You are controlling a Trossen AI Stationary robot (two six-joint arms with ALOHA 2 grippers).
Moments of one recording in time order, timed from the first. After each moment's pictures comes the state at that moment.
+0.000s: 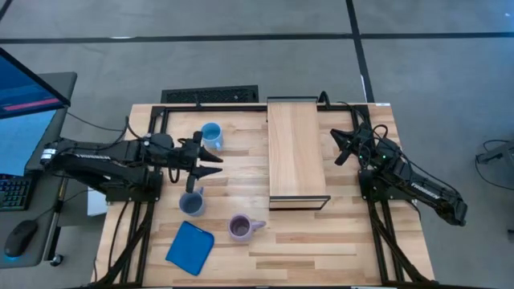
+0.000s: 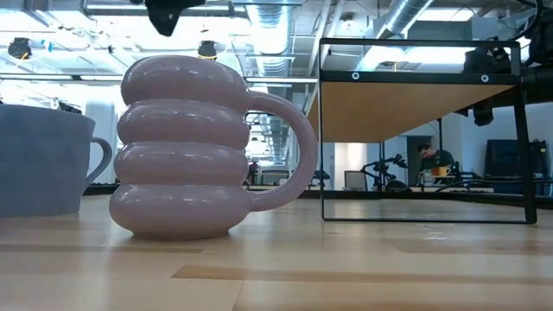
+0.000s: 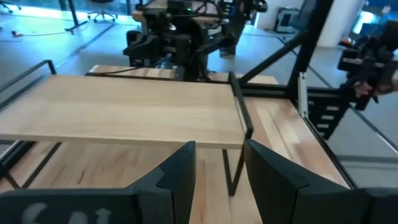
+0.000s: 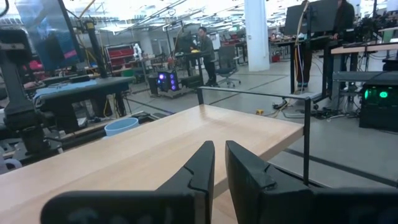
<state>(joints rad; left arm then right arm) -0.03 0.84 0.75 -0.14 0.02 -0.08 -0.57 0.01 0.01 0.04 0.05 0.10</state>
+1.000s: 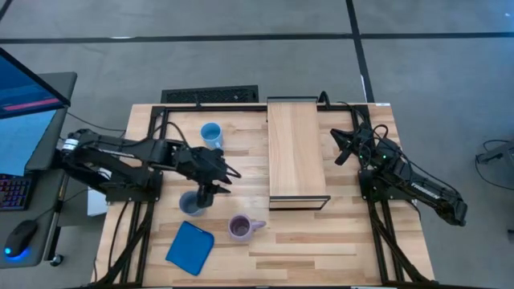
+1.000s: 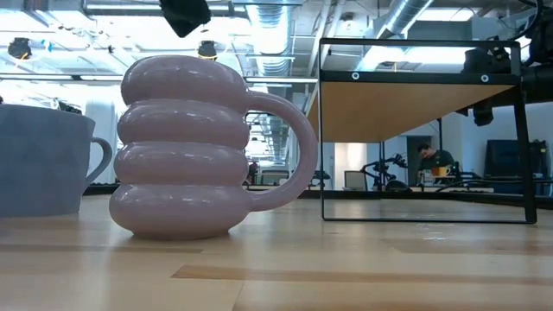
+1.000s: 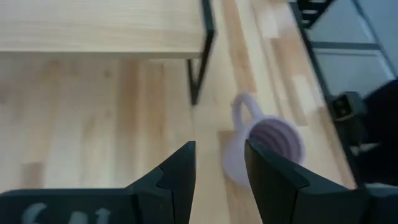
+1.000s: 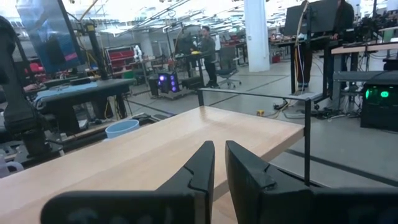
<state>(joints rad) -0.13 1.27 1.16 -0.66 0.11 -0.13 -0.57 0.01 0.01 0.04 0.05 0.11</state>
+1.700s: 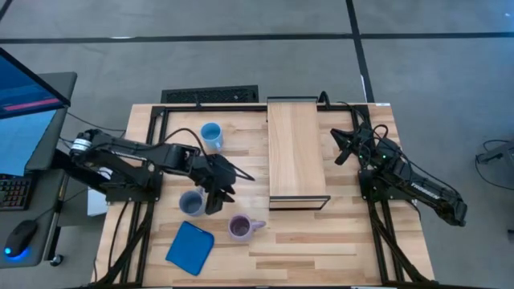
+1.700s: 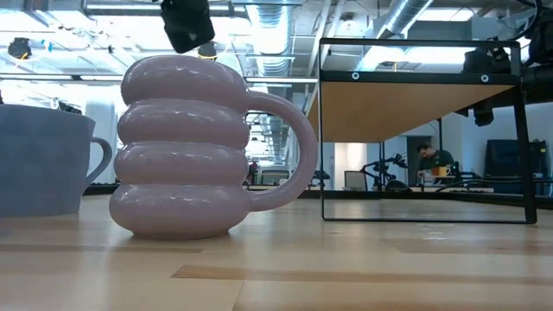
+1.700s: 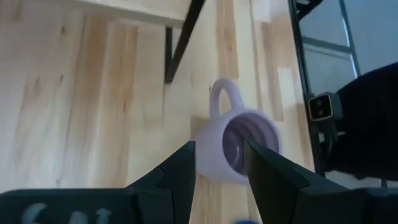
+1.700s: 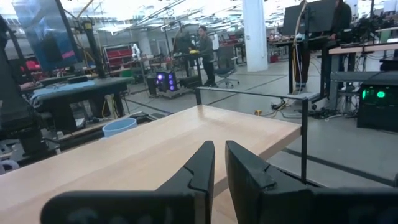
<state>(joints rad) -0.15 1.38 1.18 -0.64 0.18 -0.30 -0.57 0.01 0.01 0.04 0.05 0.10</state>
